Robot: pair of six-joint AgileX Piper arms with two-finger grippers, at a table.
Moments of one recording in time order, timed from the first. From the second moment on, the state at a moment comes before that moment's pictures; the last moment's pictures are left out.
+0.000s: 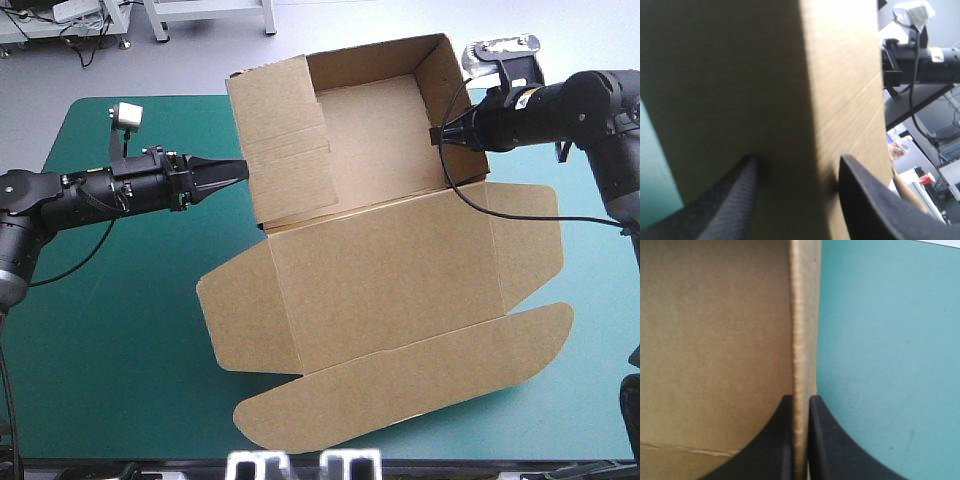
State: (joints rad) left arm 0.08 1.31 -1.20 -1.39 1.21 0.77; right arm 0.20 1.53 -1.80 0.24 1.13 -0.11
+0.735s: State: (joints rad) left arm 0.06 1.31 -1.20 -1.25 1.06 0.74; right arm 0.43 1.53 -1.80 -0.04 1.10 0.05
